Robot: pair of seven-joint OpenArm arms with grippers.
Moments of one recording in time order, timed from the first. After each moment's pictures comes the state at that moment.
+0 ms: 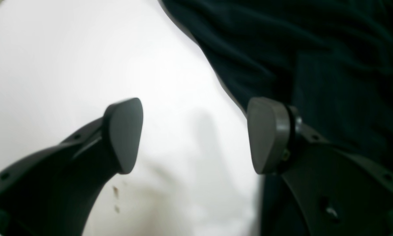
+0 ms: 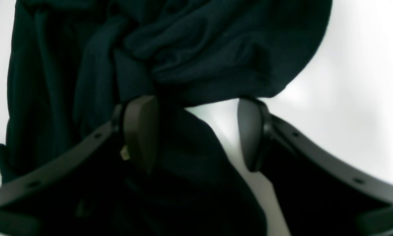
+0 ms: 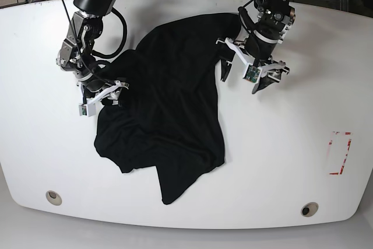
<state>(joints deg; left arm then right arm) 19.7 -4.8 5.4 106.7 5.7 -13.2 21.7 3.7 3.4 27.3 74.2 21.8 31.6 -42.3</state>
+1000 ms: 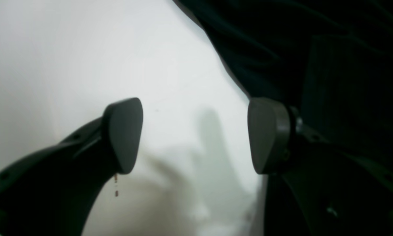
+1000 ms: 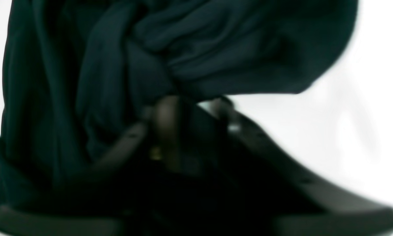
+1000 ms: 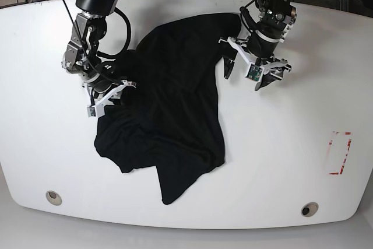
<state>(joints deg) 20.7 -4.4 3.7 105.6 5.5 -13.6 22.4 3.5 3.4 22.5 75.2 21.2 31.0 -43.5</state>
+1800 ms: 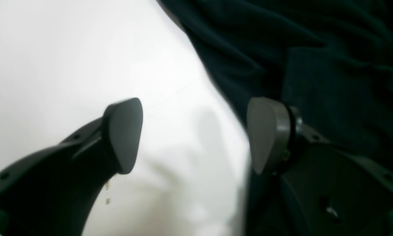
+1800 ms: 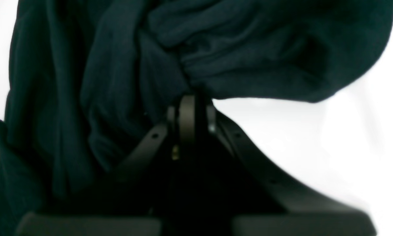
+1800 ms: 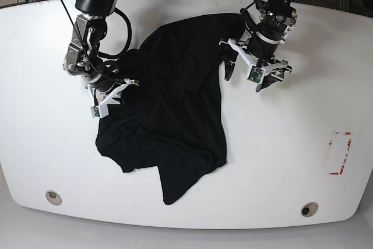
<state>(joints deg) 20.3 -4.1 3.4 105.0 5.3 -13.8 22.2 3.6 4.5 21.3 73.7 21.8 31.2 -44.1</state>
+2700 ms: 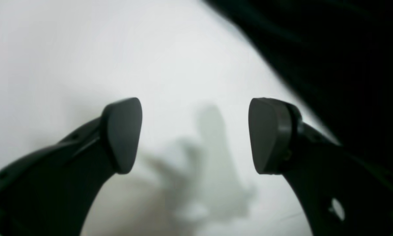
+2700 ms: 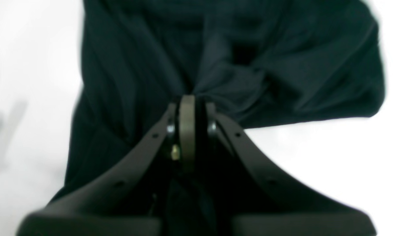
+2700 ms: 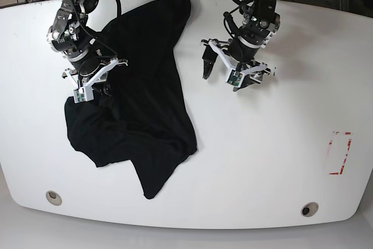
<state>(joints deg) 16.7 1.5 7.5 99.9 5.0 -14.9 25.9 -11.3 4.3 23.9 104.3 21.4 30.5 -46.6</state>
